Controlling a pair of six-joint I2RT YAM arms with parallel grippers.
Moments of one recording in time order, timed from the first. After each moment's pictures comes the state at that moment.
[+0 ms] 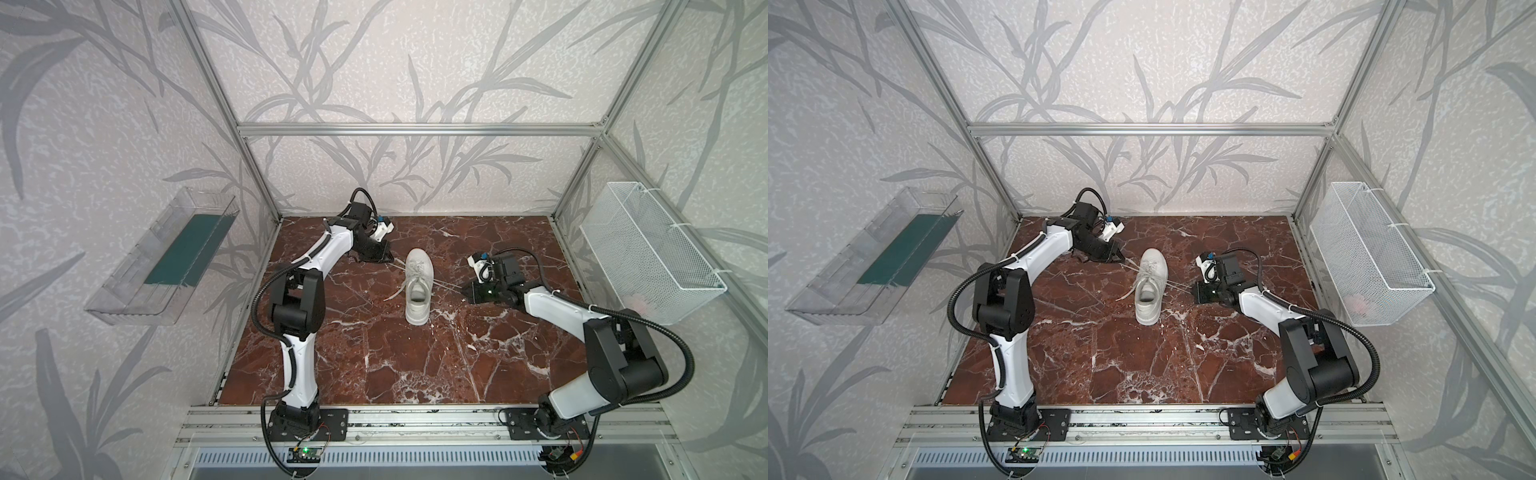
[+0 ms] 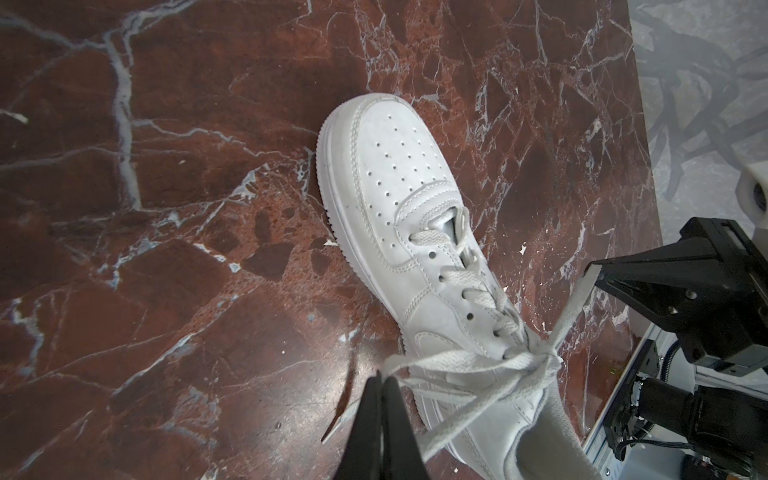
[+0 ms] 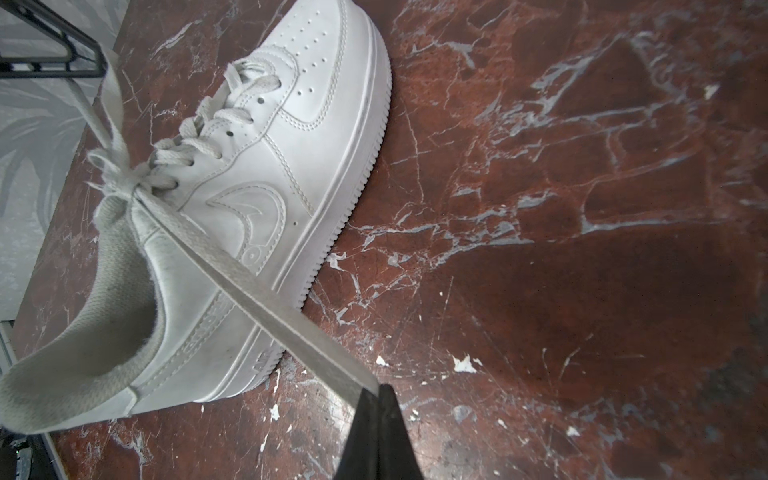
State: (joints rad) left arm -0.22 2.06 1.75 -0.86 0.56 0.01; right arm 0.29 1.55 0.83 -0.16 -0.39 0.22
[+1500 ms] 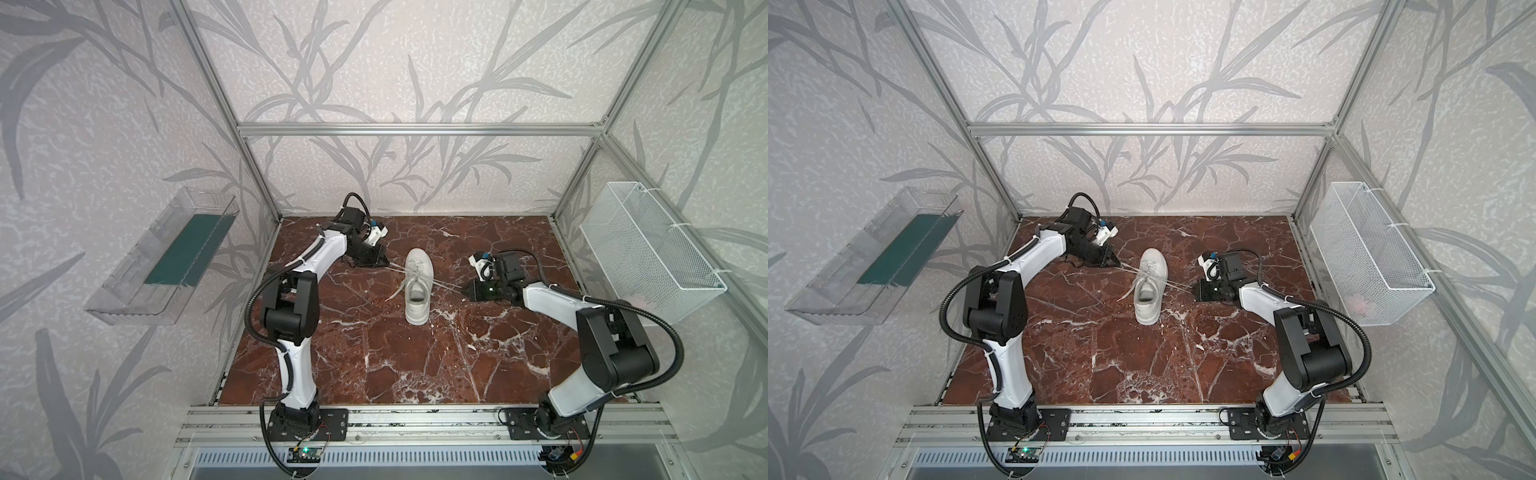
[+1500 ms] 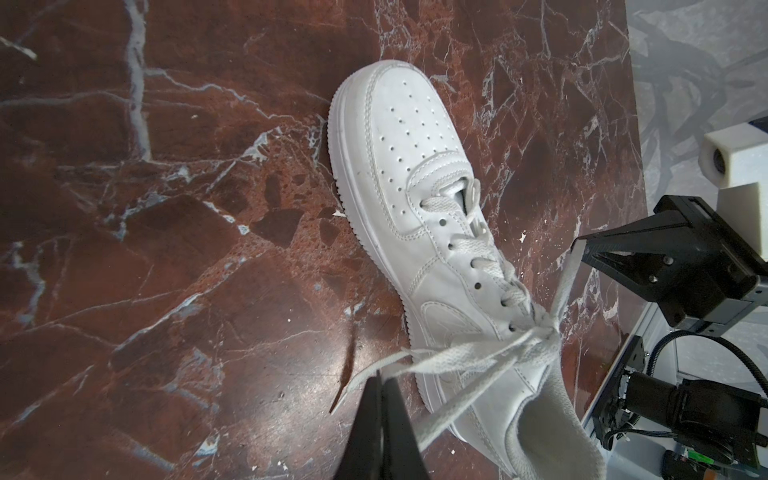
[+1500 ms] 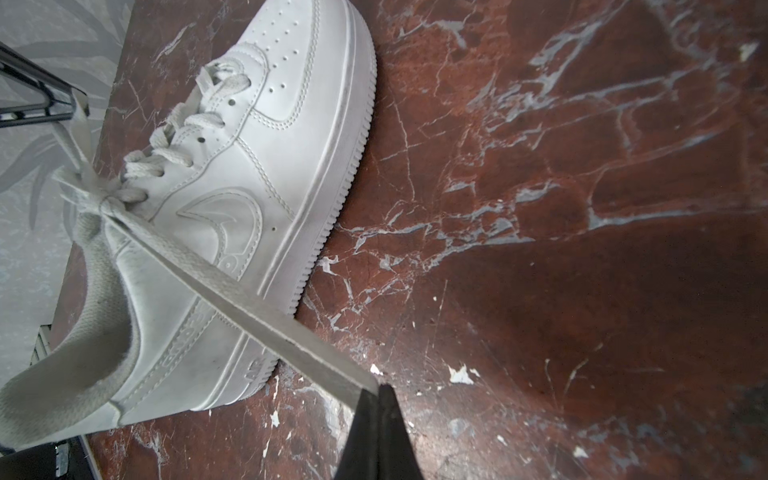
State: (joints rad) left arm -0.20 1.99 1.63 -0.81 0.58 0.00; right arm 0.25 1.62 0.86 -0.16 -0.47 0.24
